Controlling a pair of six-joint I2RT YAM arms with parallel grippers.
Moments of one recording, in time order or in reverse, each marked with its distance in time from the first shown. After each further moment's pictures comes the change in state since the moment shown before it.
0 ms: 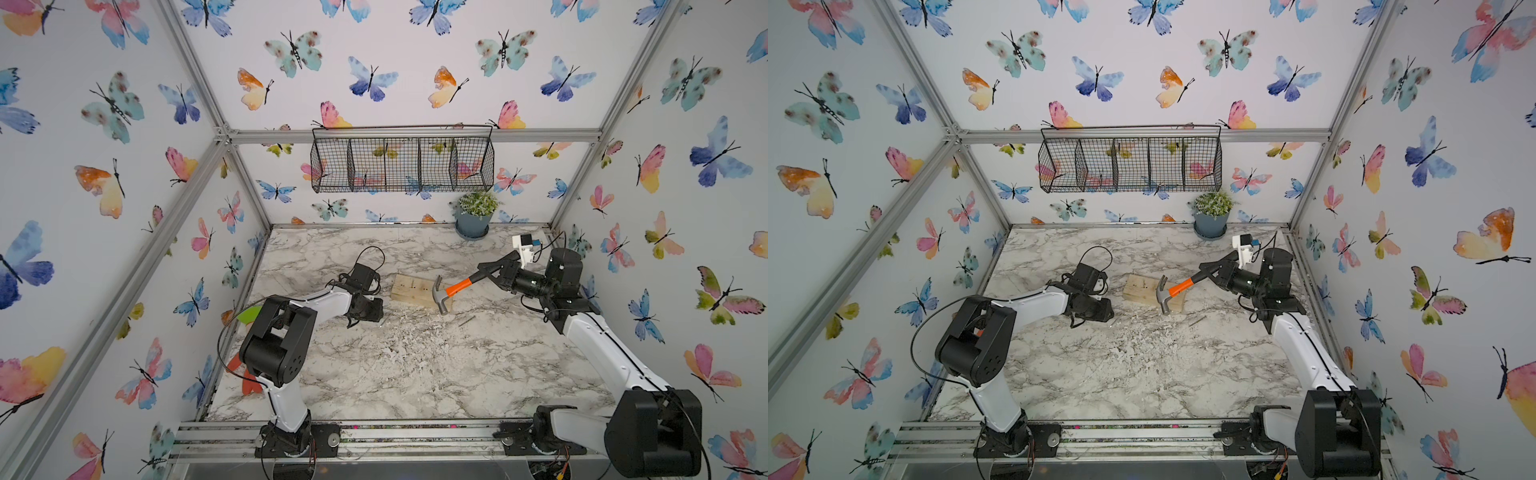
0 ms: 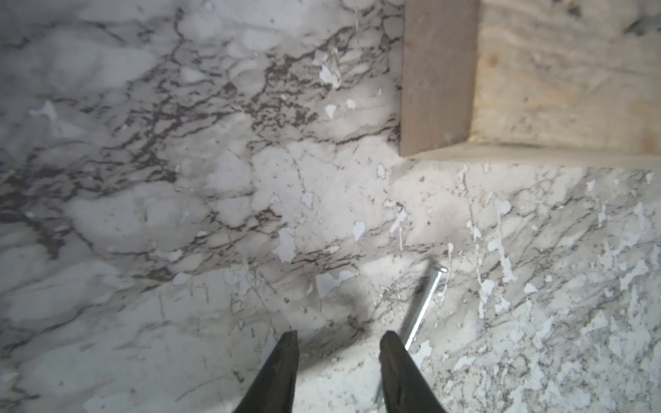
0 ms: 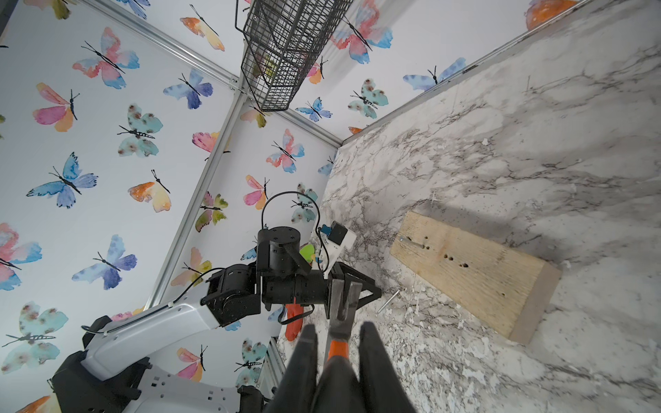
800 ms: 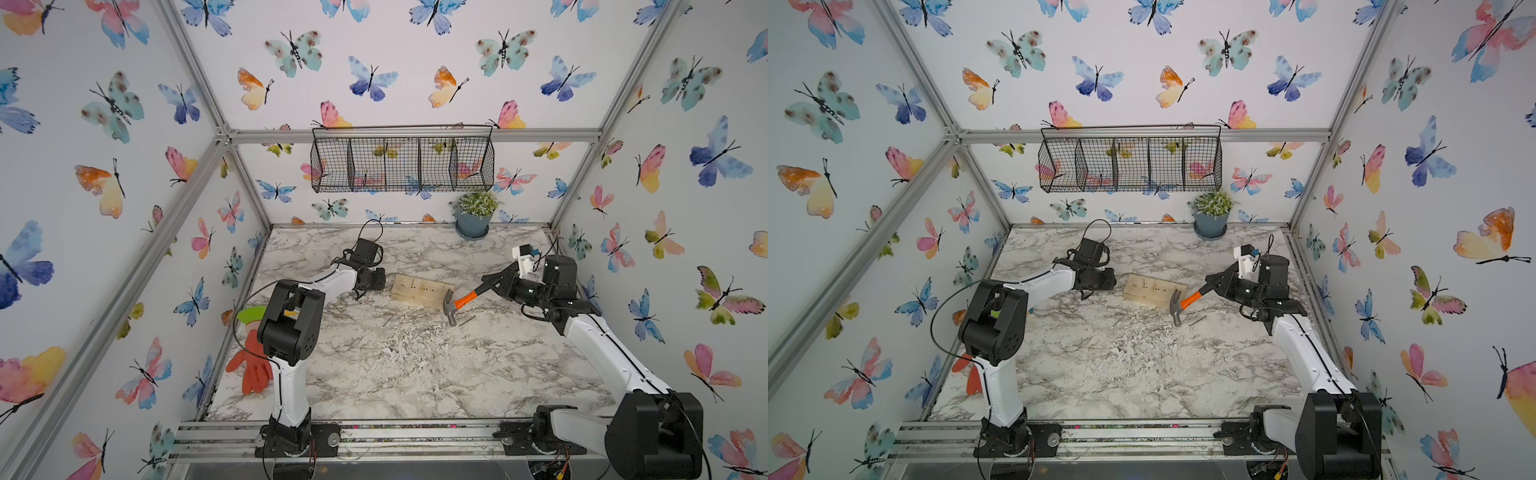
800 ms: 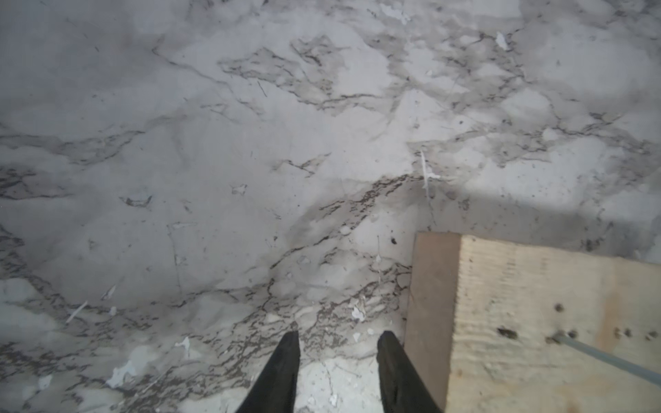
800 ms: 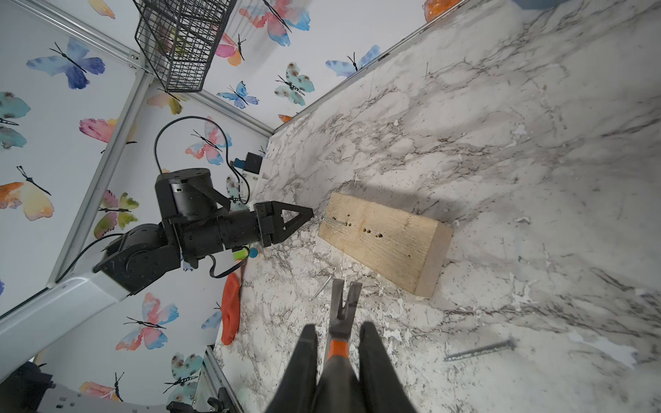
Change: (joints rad) left arm 0.044 0.216 0.355 0.008 -0.119 -0.080; right arm 0.000 -0.016 -0.010 -0.243 0.180 -0.215
